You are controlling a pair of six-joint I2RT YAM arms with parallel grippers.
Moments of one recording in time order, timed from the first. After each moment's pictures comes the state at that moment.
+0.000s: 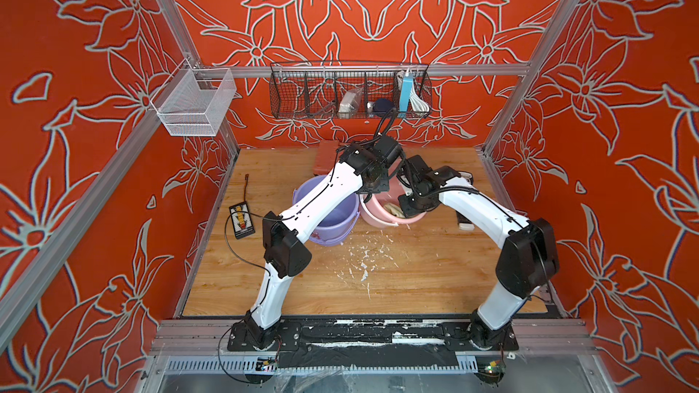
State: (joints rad) left arm -0.71 2.09 2.29 -1.31 -0.25 -0.74; right arm 0.52 1.69 1.45 -1.01 -0.05 0.12
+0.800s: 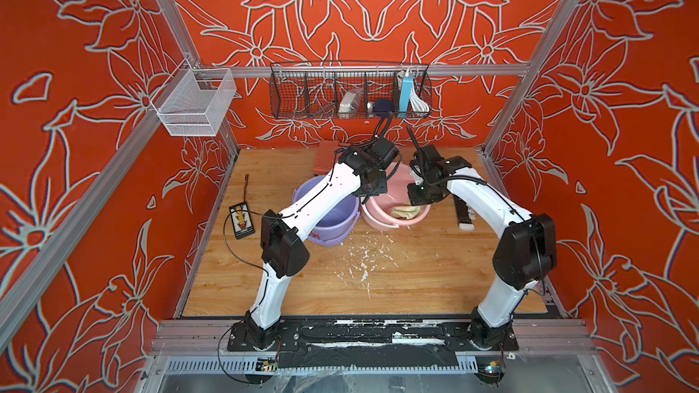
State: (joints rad) left arm -0.69 2.07 2.21 -1.26 -0.18 -0.73; right arm 0.40 1.76 1.58 -1.04 -0.01 0.16
